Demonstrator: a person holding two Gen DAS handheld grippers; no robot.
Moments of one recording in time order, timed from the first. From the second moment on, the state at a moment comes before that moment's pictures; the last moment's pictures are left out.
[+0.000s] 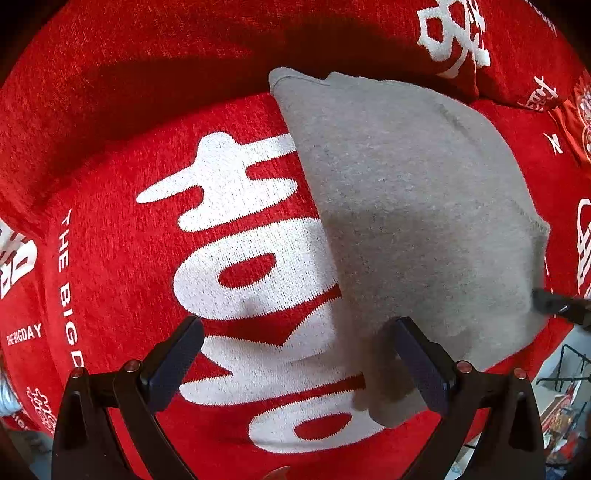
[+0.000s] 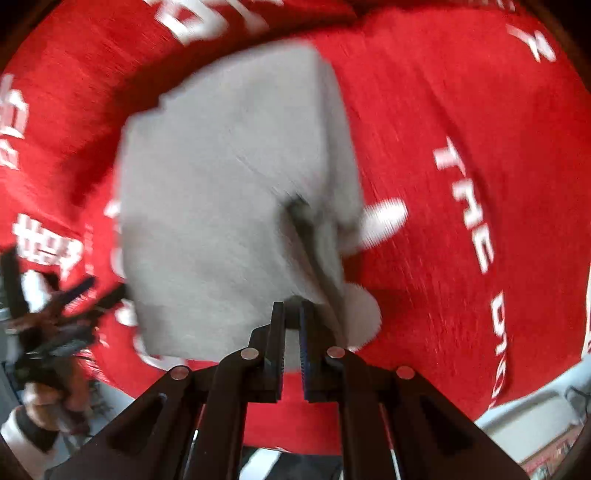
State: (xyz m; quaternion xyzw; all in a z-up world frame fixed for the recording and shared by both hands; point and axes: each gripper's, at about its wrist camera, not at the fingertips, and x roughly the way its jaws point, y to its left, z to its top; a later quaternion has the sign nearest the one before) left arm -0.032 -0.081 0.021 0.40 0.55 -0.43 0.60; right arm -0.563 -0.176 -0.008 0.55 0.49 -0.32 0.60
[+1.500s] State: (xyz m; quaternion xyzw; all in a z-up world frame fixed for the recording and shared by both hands) left arm 0.018 -0.104 0.016 0.29 0.63 -0.44 0.57; right arm -0.621 -0.230 0.011 0.63 0.35 -0.36 0.60
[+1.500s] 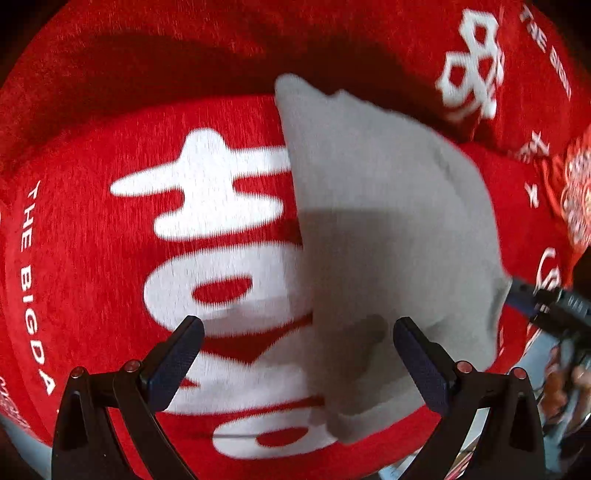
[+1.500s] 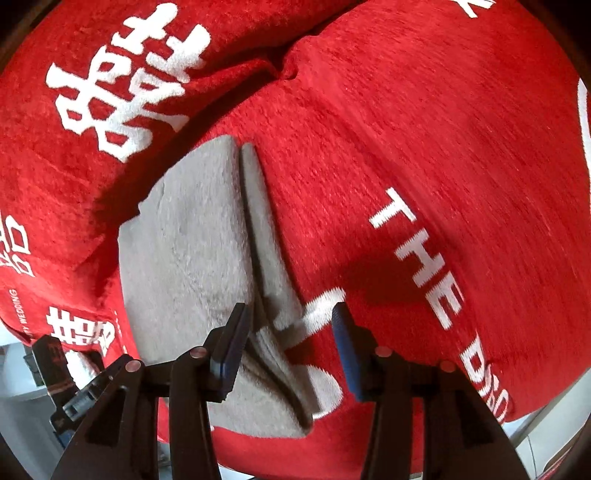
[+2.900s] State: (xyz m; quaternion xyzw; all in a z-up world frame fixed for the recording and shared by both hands) left arm 0.034 -0.137 0.000 0.16 0.68 -0.51 0.50; right arm -0.514 -0.263 -0.012 0.71 0.28 -0.08 0.64
